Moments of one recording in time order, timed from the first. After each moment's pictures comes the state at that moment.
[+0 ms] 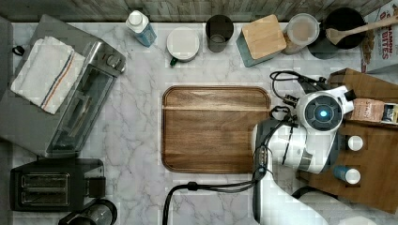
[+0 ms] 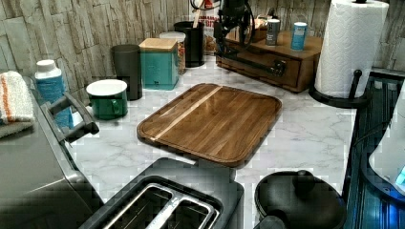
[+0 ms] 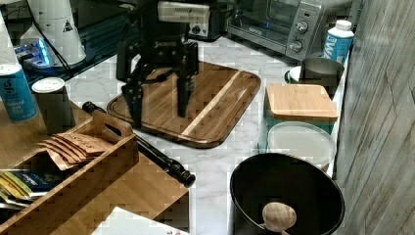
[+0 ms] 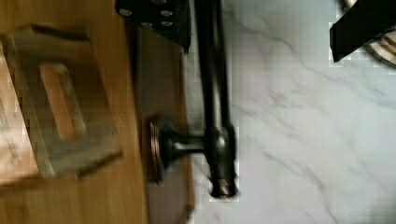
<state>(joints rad) -0.23 0.27 -0.22 -2.12 -0.29 0.99 -0.59</state>
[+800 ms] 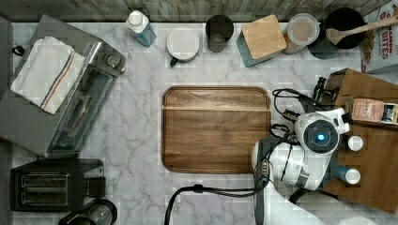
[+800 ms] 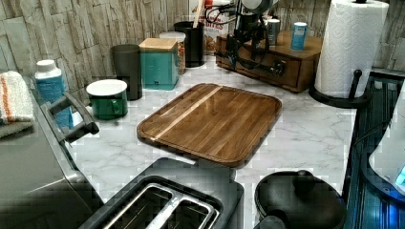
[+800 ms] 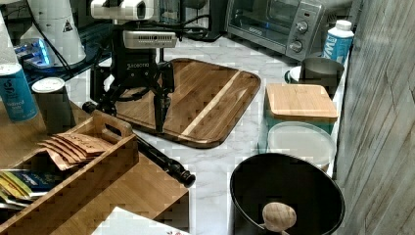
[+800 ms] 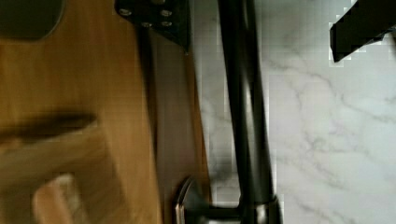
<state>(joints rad) -0.24 0.27 -0.26 -2.27 -0.27 1.16 -0.55</state>
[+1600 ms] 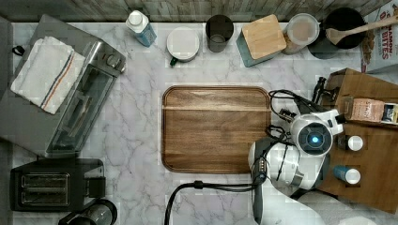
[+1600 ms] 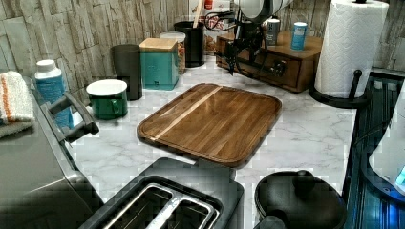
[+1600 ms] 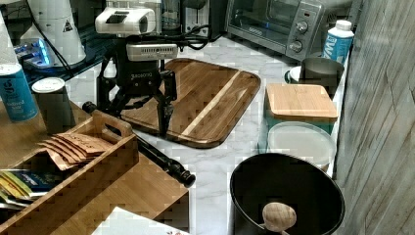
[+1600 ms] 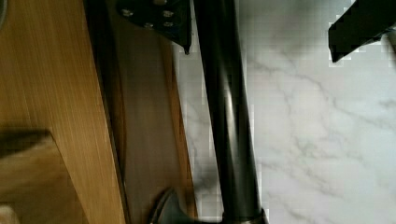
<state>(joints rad) -0.26 0.31 -0.24 -2.29 -0.25 1.25 -0.56</state>
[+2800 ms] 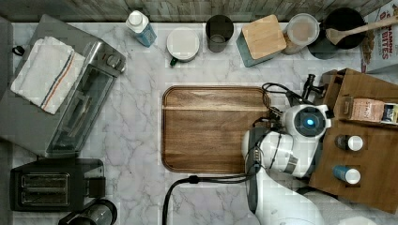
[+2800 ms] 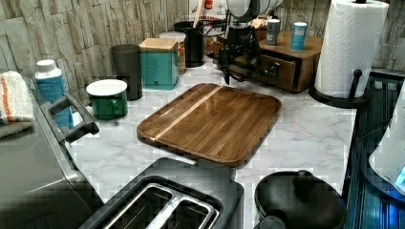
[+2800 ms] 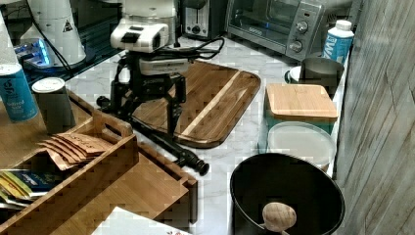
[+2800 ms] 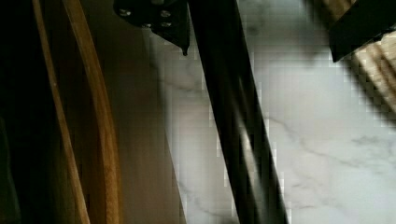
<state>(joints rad) -0.30 0.35 -0.12 -2.22 -0.19 1.05 -0.47</state>
